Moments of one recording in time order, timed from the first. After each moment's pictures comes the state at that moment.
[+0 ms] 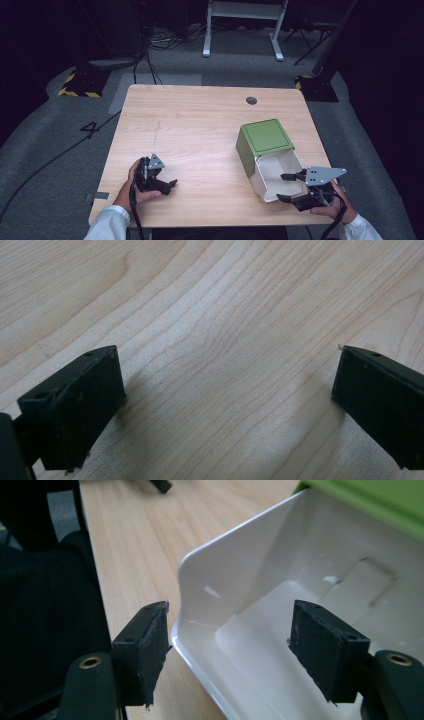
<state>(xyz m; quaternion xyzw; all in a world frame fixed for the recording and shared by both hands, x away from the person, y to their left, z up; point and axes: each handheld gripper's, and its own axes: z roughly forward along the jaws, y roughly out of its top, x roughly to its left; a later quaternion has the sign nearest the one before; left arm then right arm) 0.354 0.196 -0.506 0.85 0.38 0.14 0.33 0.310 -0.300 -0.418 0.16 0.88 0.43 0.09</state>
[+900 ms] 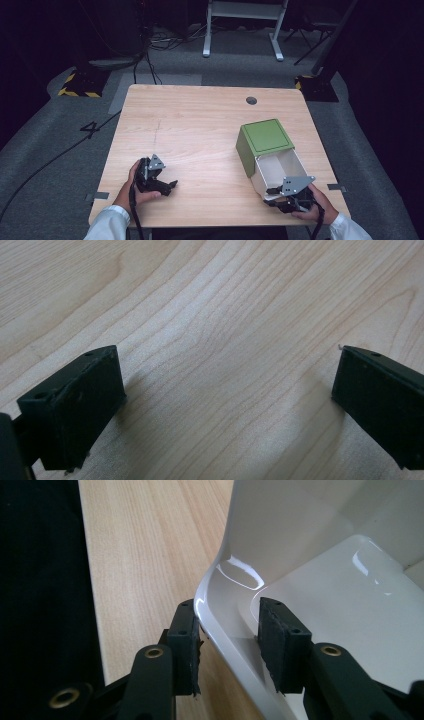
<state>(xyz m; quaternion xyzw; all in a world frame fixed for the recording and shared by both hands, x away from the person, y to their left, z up) 0.353 0.195 -0.506 0.86 0.37 0.13 0.33 0.313 -0.270 -0.464 0.12 0.93 0.35 0.08</state>
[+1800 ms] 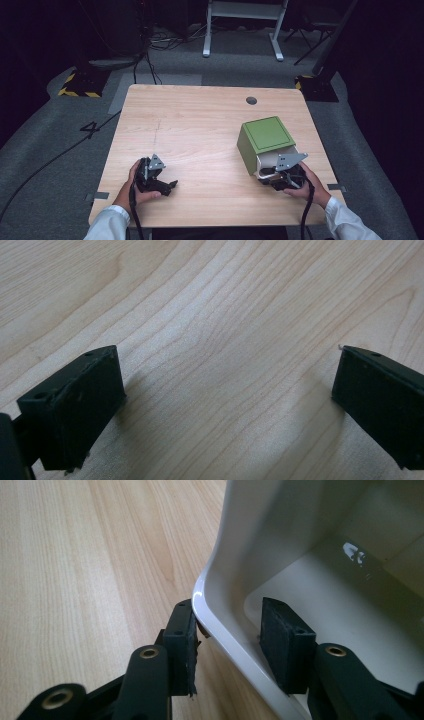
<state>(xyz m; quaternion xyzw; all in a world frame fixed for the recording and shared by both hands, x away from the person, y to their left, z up) 0.353 0.195 -0.506 0.86 0.37 0.13 0.33 0.372 -0.261 -0.458 0.16 0.91 0.36 0.09</state>
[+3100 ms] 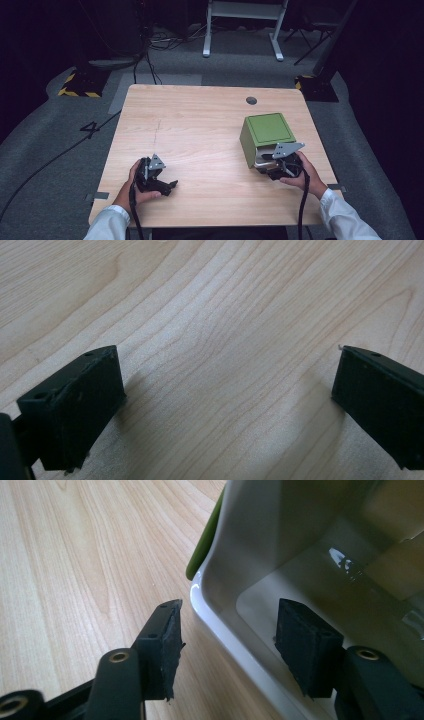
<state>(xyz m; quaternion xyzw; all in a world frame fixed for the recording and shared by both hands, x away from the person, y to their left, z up) 0.354 0.195 -0.506 0.86 0.37 0.13 0.33 0.399 -0.255 -0.452 0.19 0.90 0.36 0.13</state>
